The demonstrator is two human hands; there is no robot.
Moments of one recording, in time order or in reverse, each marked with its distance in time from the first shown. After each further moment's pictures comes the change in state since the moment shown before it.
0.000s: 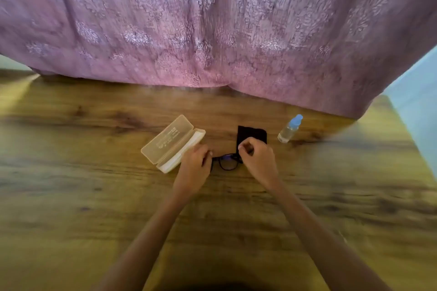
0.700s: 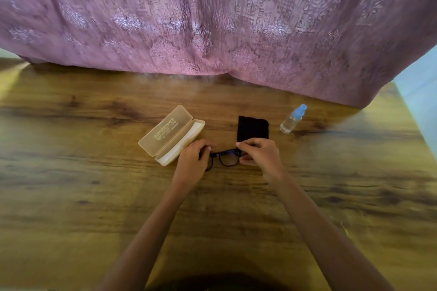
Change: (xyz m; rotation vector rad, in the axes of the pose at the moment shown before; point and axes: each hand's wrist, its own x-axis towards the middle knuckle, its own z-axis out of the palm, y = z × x) left_hand -0.001 -0.004 0.000 -0.091 -0.021 -0.083; right_hand -0.004 -0.006 -0.008 0.573 -0.105 0.546
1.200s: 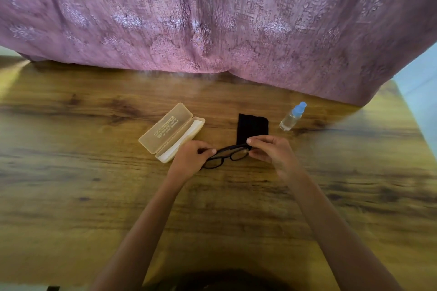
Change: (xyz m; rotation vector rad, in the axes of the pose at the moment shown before) left_hand 0.002 0.016 -0.019 0.004 -0.221 -0.202; right_hand -0.002 -0.004 -0.029 0.191 -0.082 0.039
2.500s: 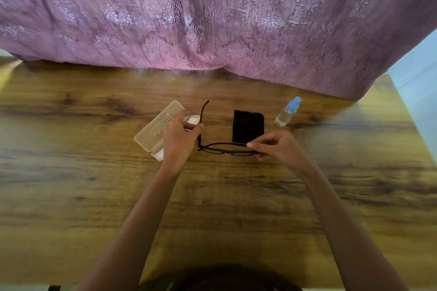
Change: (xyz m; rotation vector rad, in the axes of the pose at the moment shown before) left_hand 0.012 0.021 -0.014 -0.206 0.380 -0.081; right_hand -0.007 -0.008 -0.030 -0.405 -0.224 -0.231
